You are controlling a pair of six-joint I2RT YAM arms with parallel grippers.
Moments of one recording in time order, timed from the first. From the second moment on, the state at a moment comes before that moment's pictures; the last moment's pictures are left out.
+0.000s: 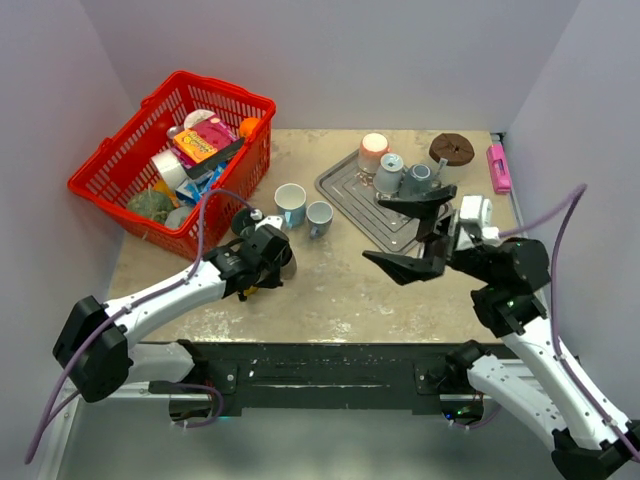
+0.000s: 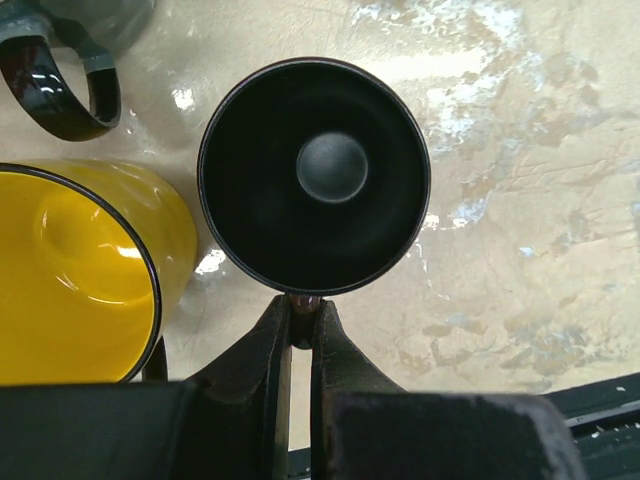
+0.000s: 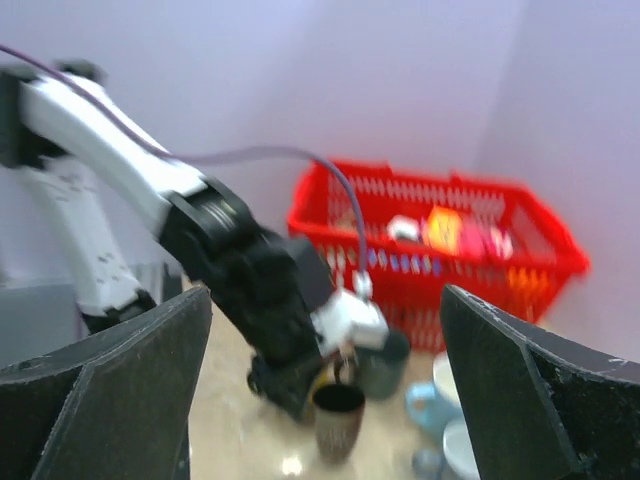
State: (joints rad) left arm -0.75 1.24 0.82 -0.57 -0.25 -0.58; right arm 0.52 0.69 0.82 0.30 -0.68 0.20
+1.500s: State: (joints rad) left arm -0.77 1.21 0.83 -0.58 -0.32 -0.62; right arm 0.52 0.78 1.04 0.24 -0.50 0.35
